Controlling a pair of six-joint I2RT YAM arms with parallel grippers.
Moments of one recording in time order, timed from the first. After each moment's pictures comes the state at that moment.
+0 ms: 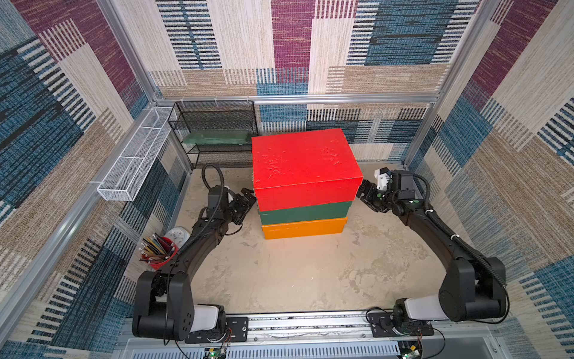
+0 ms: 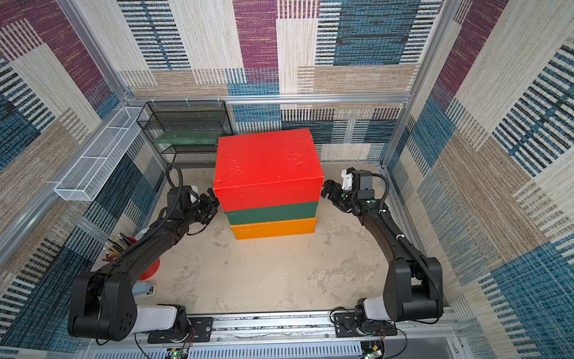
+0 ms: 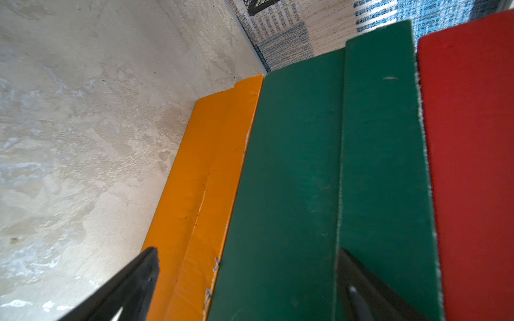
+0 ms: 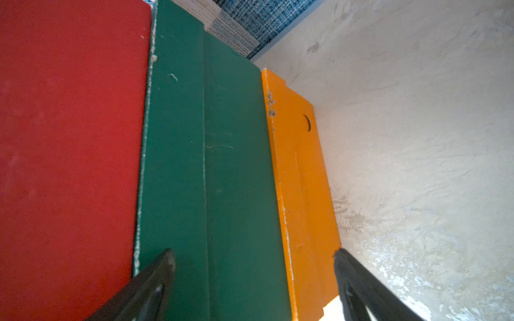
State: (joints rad) left arm -0.11 1.36 0.85 -0.05 0.37 -1.00; right arm 0.06 1.41 1.06 -0.29 -0.53 0.66
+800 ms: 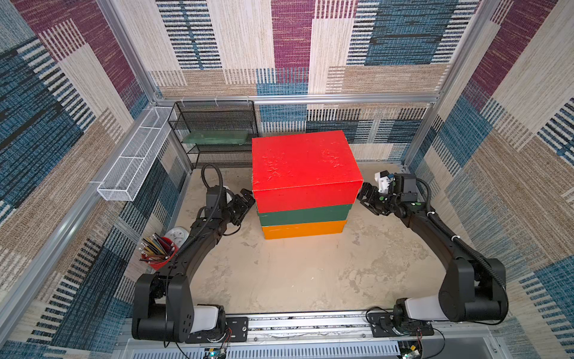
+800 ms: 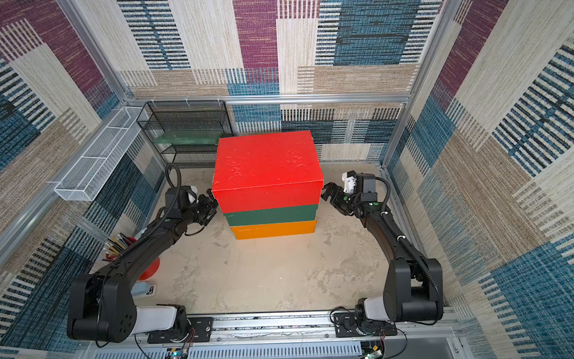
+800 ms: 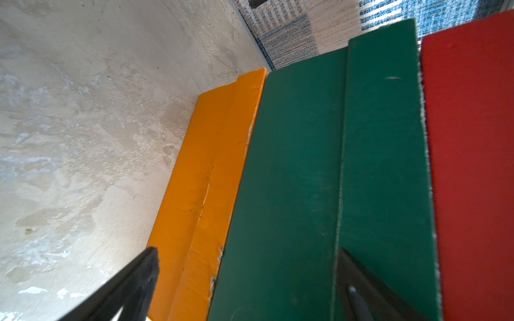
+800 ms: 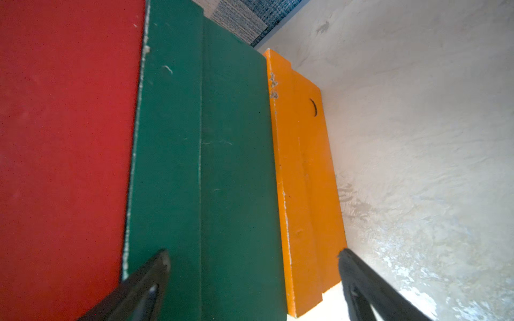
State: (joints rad) left arm -0.09 1.35 0.87 -0.10 0.40 -0.97; right arm 0.02 1.41 1.02 -0.28 -0.63 0.64
